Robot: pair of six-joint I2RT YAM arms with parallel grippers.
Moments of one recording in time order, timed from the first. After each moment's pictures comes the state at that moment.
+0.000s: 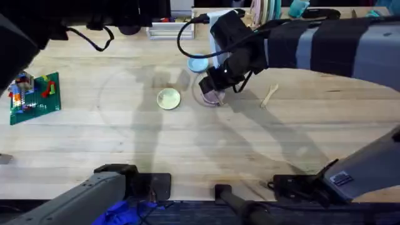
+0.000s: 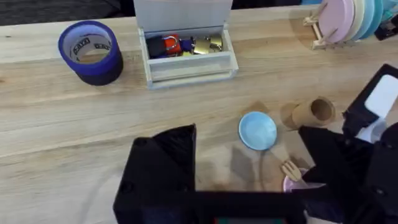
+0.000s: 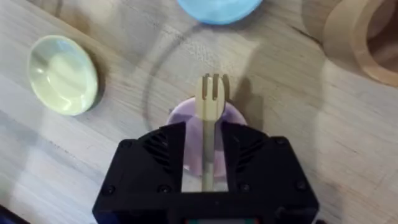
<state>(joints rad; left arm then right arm) -0.01 1.22 1.18 -0.59 0.25 0.00 0.62 1.83 1.21 -0.58 -0.15 0.23</state>
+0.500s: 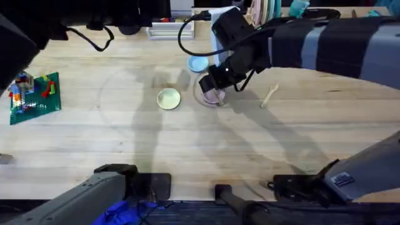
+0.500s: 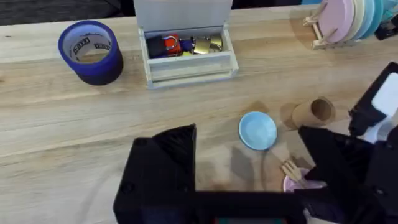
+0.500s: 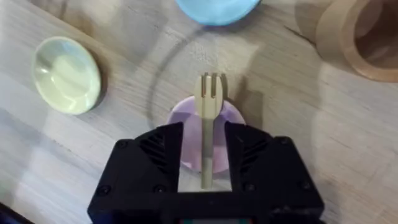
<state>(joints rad) -0.01 1.22 1.18 -0.59 0.25 0.00 0.62 1.81 1.21 -0.59 -0.14 0.23</state>
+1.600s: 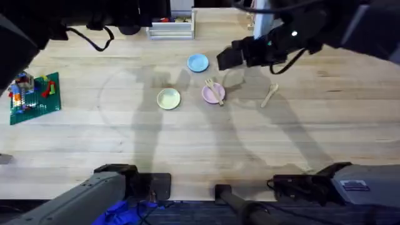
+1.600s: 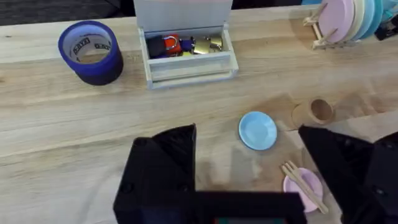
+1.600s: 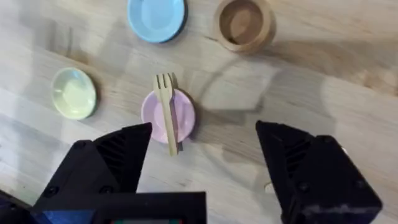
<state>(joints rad) -0.01 1.22 1.18 -0.59 0.25 0.00 0.43 1.54 1.21 -0.74 -0.14 0.23</state>
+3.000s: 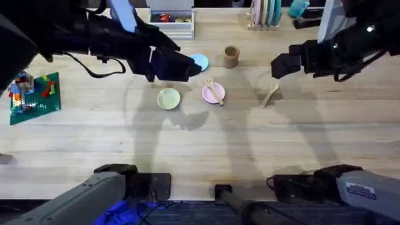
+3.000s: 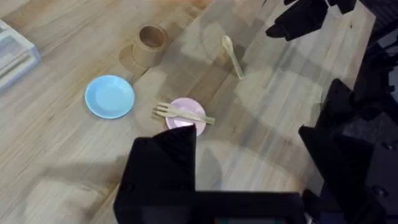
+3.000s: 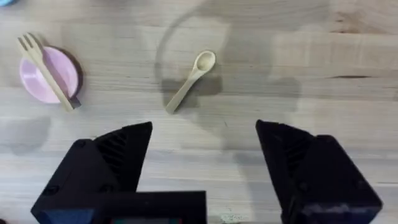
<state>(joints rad) -0.01 1.22 1.18 -1.05 0.92 0.56 0.18 1.34 1.21 -1.13 0.06 0.17</state>
